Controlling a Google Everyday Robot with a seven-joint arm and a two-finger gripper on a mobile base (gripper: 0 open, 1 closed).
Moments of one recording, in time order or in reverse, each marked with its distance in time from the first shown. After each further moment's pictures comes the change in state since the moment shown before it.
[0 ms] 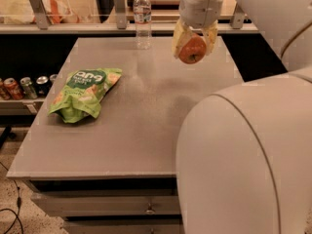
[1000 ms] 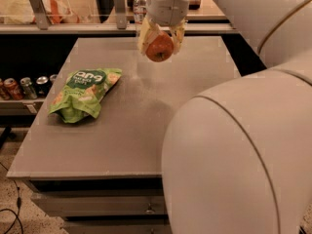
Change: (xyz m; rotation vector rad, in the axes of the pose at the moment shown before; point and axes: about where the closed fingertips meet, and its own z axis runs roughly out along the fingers) arm -0.016 0.089 -0.006 -0.110 -0.042 -0.042
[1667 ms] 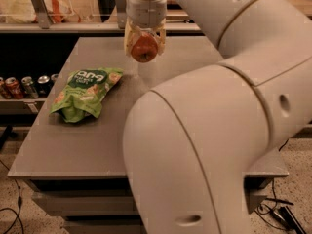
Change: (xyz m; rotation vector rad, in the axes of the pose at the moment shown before) arm -0.024 0.032 0.021 0.049 0.028 0.019
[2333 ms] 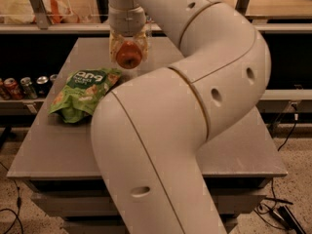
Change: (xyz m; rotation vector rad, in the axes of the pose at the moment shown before) arm -0.021 0.044 0.035 0.021 0.061 0.027
